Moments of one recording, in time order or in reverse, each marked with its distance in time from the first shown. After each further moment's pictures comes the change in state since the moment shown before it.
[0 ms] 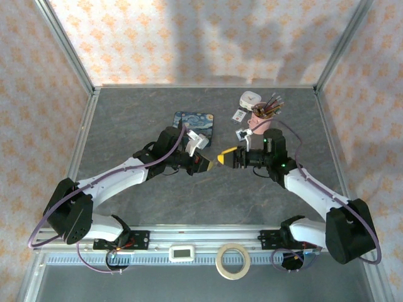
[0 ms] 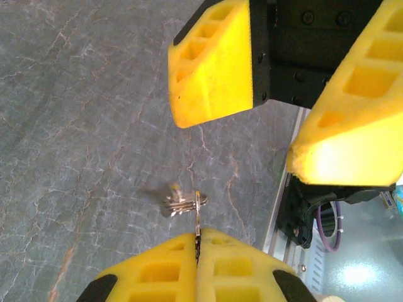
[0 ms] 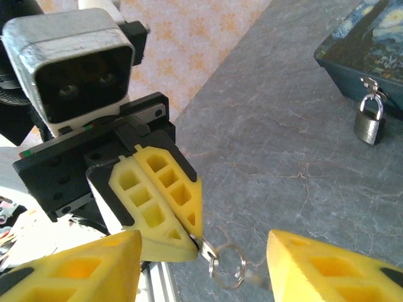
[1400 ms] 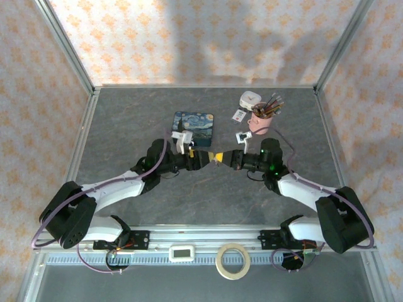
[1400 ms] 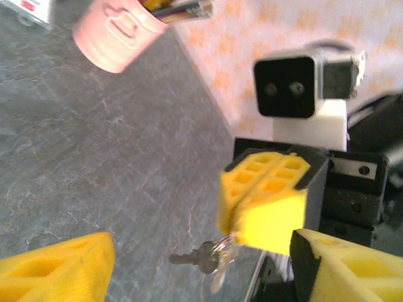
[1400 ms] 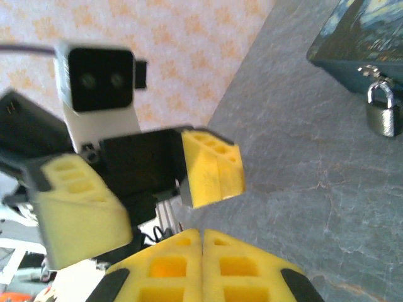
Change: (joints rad) left arm 0.011 -0.043 -0.322 0.682 -0.212 -0.556; right arm 0.053 0.089 -0.165 0.475 0.116 0.395
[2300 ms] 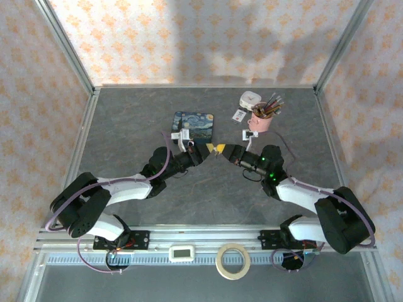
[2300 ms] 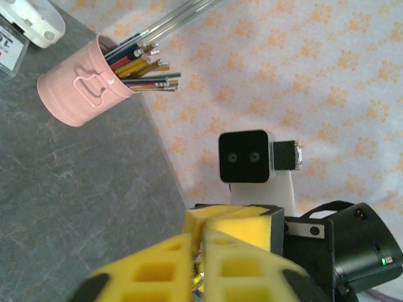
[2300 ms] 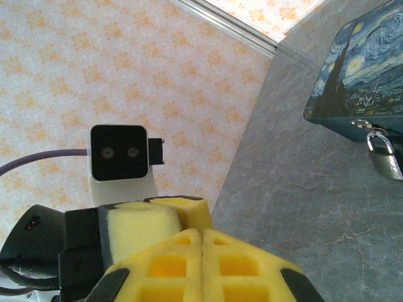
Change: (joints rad) left arm -0.076 0.116 -0.013 0.372 -0.173 -0.235; right arm 0.061 -0.006 -0.054 0.226 0.249 0.240
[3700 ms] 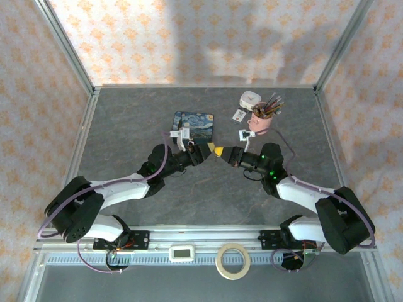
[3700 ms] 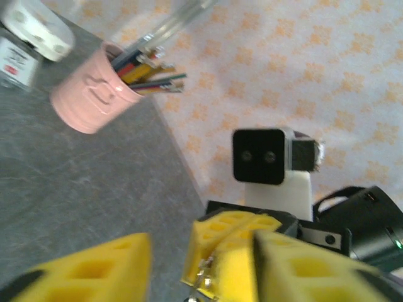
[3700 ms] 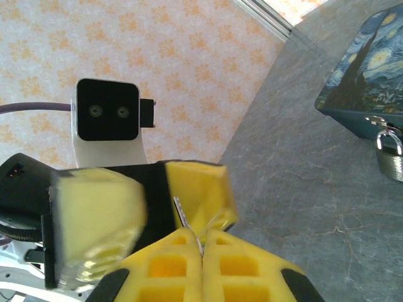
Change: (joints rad) left arm 0.024 -0.071 0.013 -0.146 -0.017 0.114; right arm -0.011 -0.001 0.023 -0.066 -0.095 -0.154
